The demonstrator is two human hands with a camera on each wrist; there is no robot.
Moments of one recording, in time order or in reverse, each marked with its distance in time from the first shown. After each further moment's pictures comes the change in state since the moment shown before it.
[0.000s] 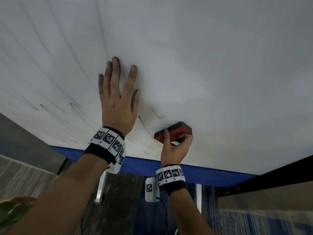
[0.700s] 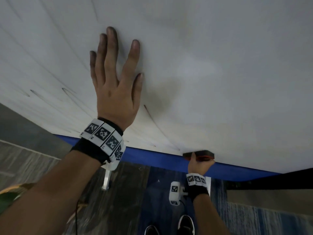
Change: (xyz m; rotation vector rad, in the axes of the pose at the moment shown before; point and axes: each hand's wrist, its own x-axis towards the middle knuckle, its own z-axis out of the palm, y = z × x) left_hand -0.010 -0.015 0.018 0.012 0.039 0.061; right_hand 0.040 0.183 -0.047 -0.107 0.111 0.409
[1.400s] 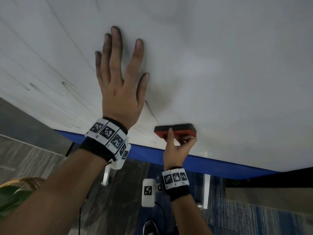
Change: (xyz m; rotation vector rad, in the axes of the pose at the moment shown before) left_hand -0.009 0.010 0.000 -0.037 -0.042 -0.052; right_hand -0.094 -0.058 0.050 0.331 -0.297 0.006
